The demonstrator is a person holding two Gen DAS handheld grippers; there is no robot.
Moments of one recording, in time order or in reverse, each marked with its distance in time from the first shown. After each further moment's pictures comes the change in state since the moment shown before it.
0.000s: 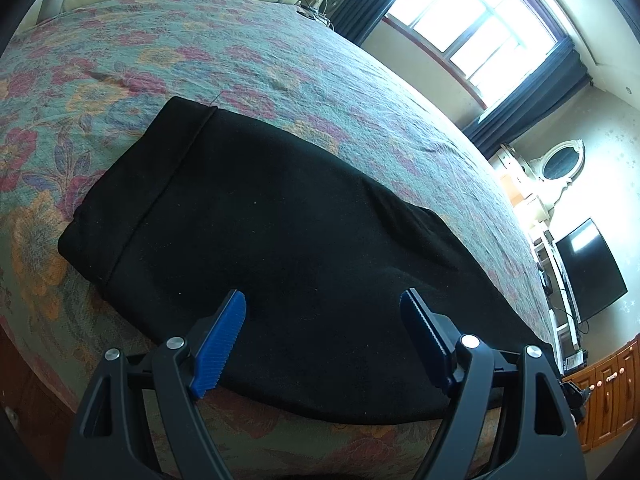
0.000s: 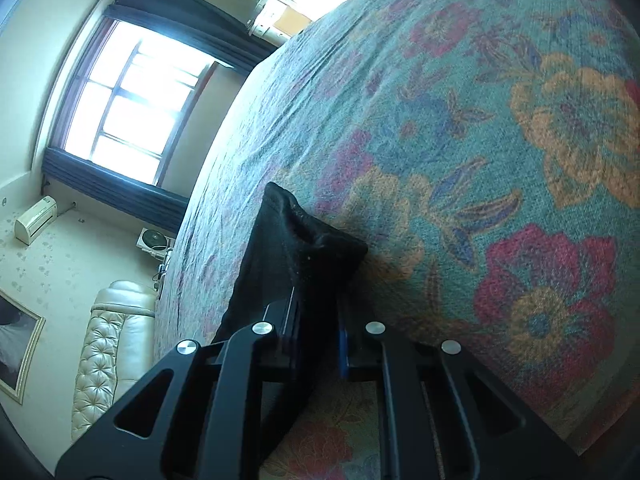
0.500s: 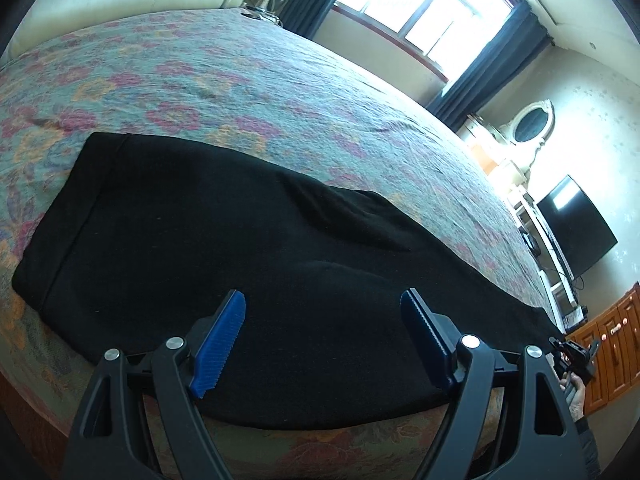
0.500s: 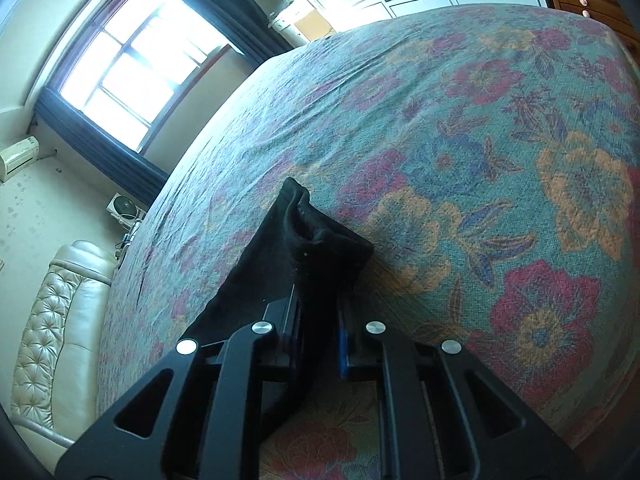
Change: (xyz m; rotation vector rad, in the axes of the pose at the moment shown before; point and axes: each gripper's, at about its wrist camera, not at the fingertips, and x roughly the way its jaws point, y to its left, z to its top) left arm 0.014 -0.063 -0.001 0.177 0.032 -0.079; right arm 0.006 0.032 -0.008 -0.204 -0.021 -0.131
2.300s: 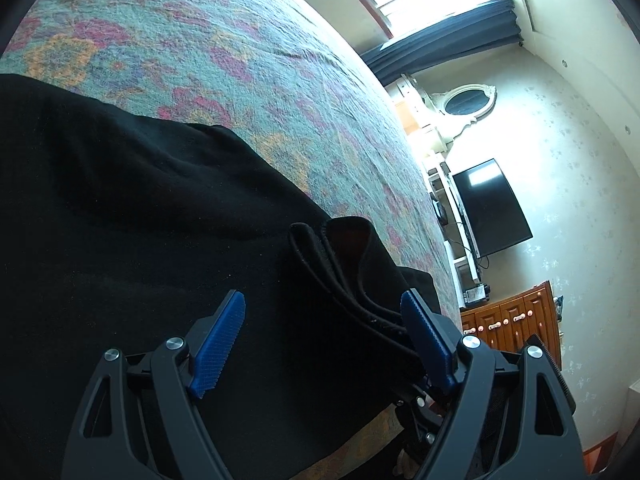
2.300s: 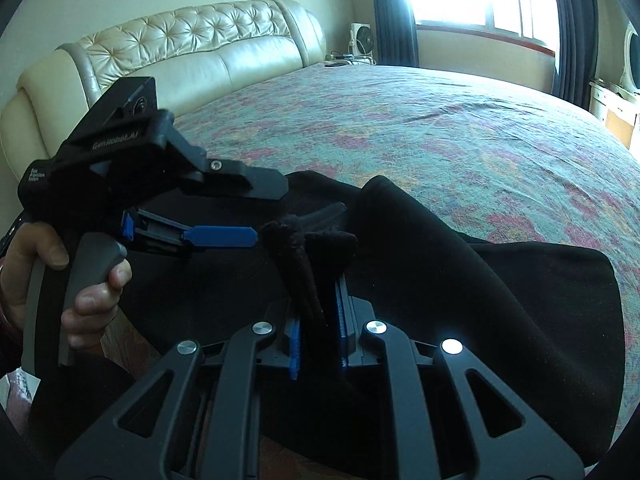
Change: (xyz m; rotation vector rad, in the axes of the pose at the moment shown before) left arm 0.101 -0.055 0.021 -0.140 0.246 -0.392; right arm 0.006 0.350 -0.302 -1.091 0.273 0.394
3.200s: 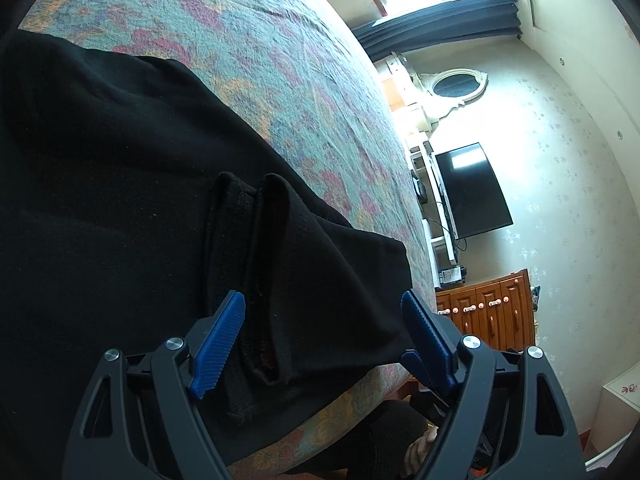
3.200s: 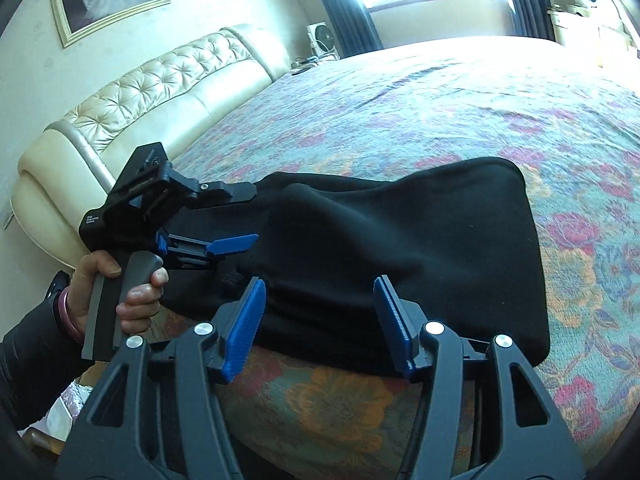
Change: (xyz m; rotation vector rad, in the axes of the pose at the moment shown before) left arm 0.027 -0.023 -0.019 -0.036 0.111 -0.102; right arm -0.092 -0.069 -0.039 0.283 -0.003 0.067
